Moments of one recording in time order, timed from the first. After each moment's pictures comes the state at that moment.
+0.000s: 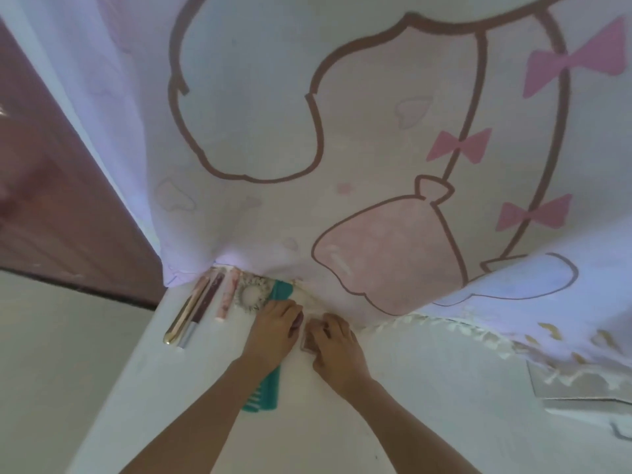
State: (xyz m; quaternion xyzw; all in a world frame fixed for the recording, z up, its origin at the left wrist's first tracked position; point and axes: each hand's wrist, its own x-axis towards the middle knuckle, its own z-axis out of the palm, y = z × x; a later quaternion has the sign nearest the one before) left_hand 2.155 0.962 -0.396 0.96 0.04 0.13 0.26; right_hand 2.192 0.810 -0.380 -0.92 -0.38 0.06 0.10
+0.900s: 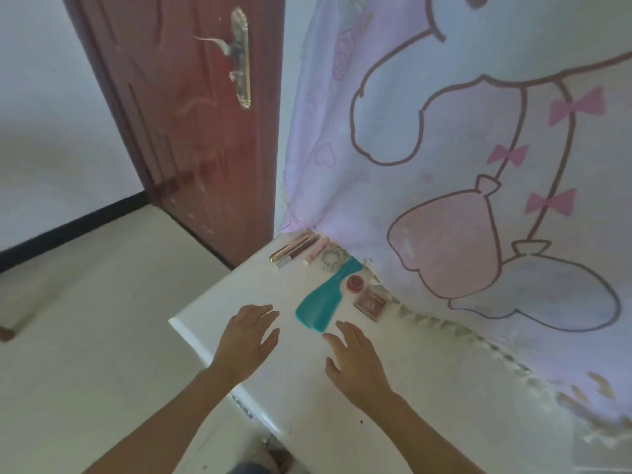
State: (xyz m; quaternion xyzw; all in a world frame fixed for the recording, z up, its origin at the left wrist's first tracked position) left_hand 1.944 0.930 -0.358 0.92 0.29 0.19 0.15; right_hand 2.096 0.770 -0.341 -0.80 -0.59 -0.07 0.06
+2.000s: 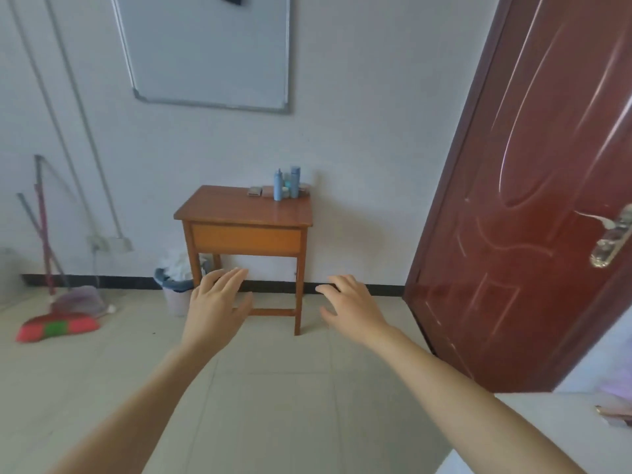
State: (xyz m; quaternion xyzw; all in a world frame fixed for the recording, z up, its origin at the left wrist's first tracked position) left_hand 1.388 0.863 -0.165 0.62 0.71 0.34 -0.03; right_hand 1.605 0.928 -0.152 -0.42 -0.90 -0.02 0.14
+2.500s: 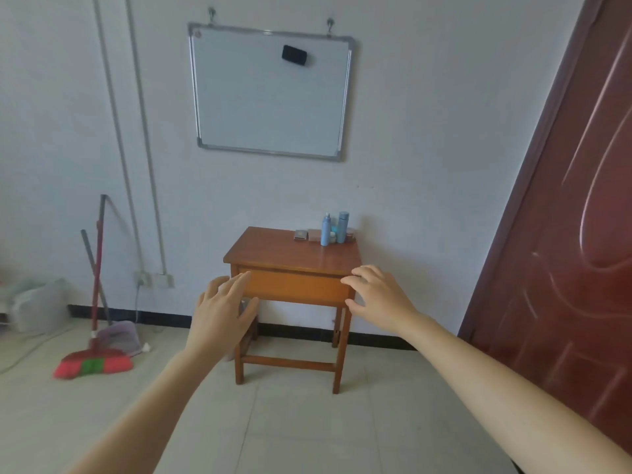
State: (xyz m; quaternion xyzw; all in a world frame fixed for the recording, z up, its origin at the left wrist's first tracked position) left_hand 1.230 0.914 -0.119 0.58 0.75 0.32 -0.05; right_hand 1.460 1.029 -0.090 -0.38 -0.91 -0.10 0.13
